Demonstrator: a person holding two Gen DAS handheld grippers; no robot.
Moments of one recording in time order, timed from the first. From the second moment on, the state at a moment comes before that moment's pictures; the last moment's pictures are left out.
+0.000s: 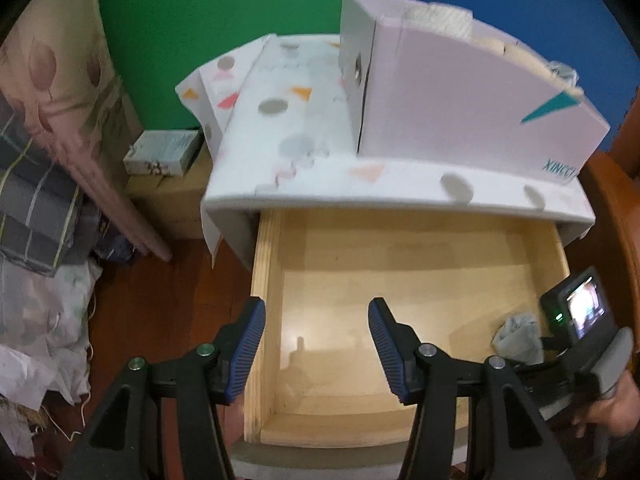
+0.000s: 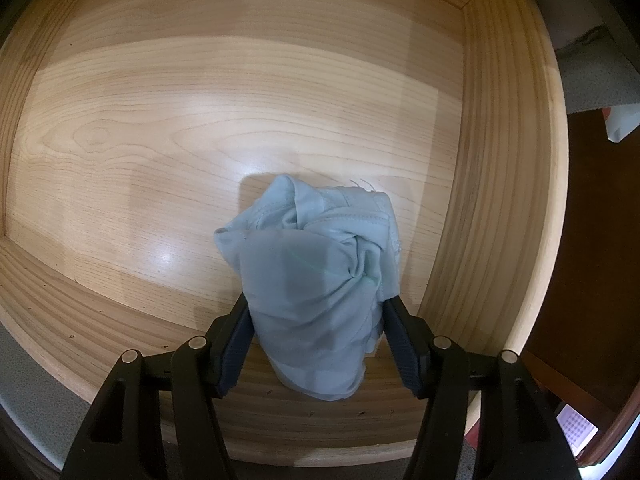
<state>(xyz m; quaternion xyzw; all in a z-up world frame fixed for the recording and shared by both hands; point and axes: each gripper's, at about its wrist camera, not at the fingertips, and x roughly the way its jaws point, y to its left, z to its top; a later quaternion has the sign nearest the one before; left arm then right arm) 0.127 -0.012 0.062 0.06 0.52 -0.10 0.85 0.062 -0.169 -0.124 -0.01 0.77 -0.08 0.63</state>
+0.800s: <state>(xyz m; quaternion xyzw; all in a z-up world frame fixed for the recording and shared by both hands) 0.106 -0.009 -0.016 0.05 0.54 -0.14 0.83 0.066 -0.172 -0.125 -0.01 0.78 -0.08 0.63</state>
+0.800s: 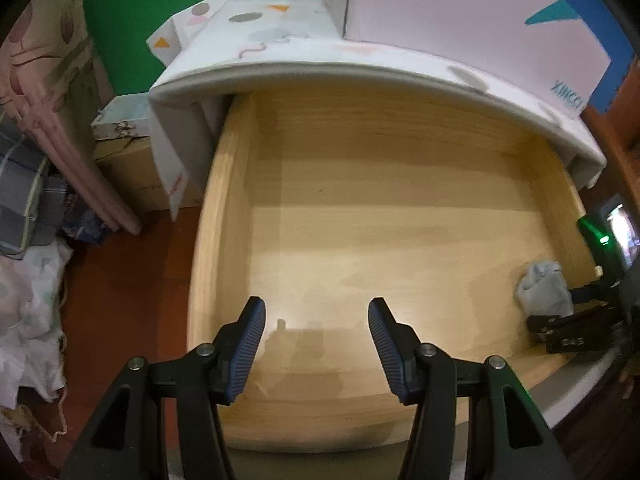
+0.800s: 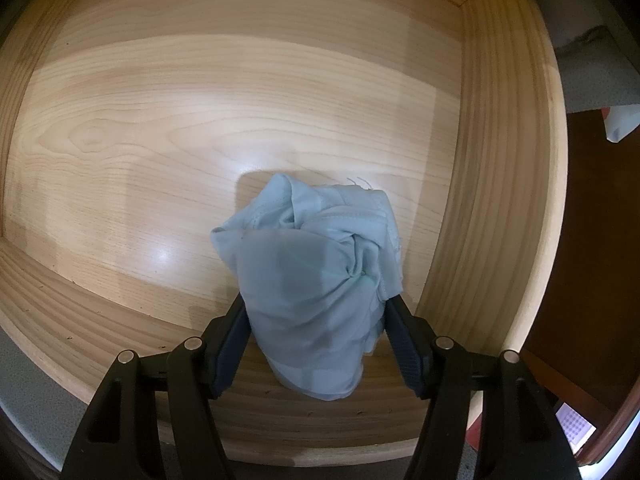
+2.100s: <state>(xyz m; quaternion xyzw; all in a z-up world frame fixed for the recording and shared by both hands) 0.107 -0.012 -0.029 0.07 0.54 -0.13 0.82 0.046 -0.179 -0.118 0.00 0.75 -0.08 0.66</state>
